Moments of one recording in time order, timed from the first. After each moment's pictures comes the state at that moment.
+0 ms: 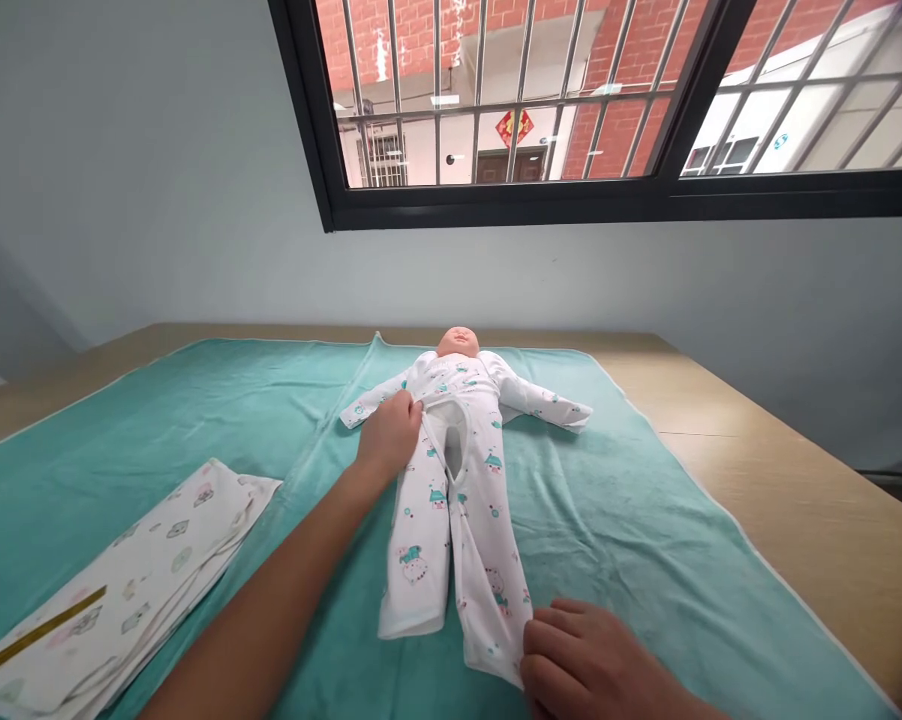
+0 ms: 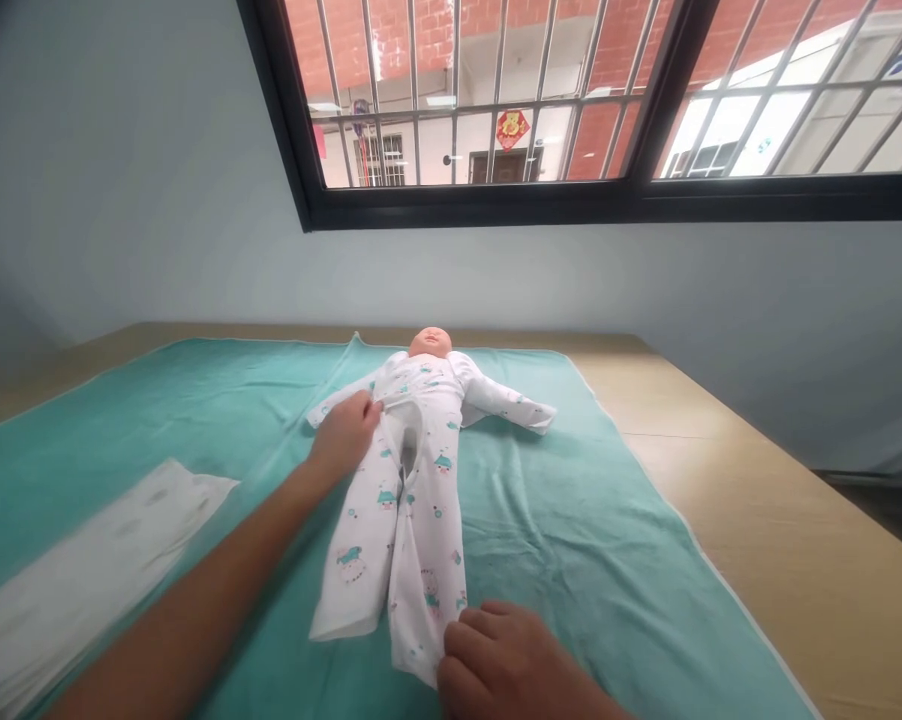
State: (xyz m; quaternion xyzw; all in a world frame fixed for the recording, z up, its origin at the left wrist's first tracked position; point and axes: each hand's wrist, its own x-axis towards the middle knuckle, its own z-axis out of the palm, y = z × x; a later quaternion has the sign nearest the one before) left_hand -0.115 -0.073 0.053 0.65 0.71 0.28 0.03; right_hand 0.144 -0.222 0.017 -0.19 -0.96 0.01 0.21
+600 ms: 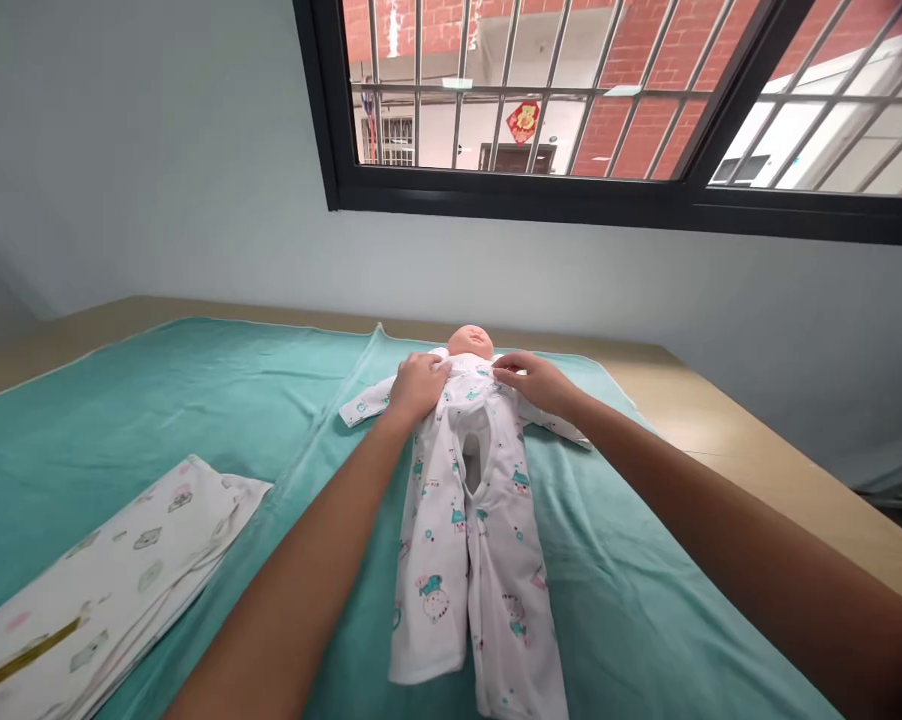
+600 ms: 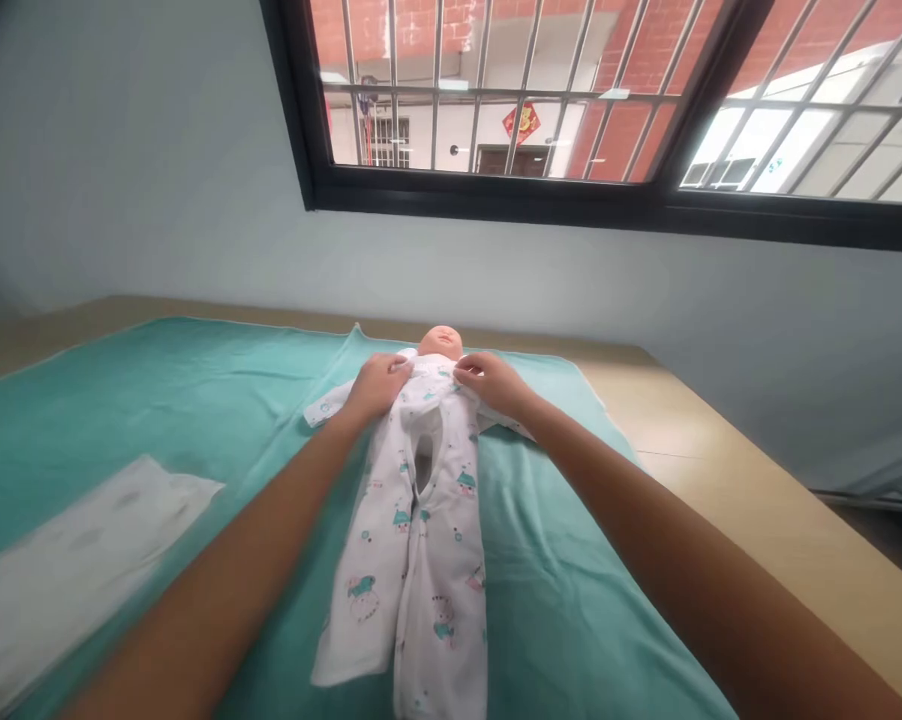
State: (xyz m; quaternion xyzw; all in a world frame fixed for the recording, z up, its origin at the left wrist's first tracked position) left_hand -0.117 0.022 0.050 0.62 0.64 0.43 0.14; right_hand 0.100 0.041 0.091 -0.48 -0.79 0.22 0.29
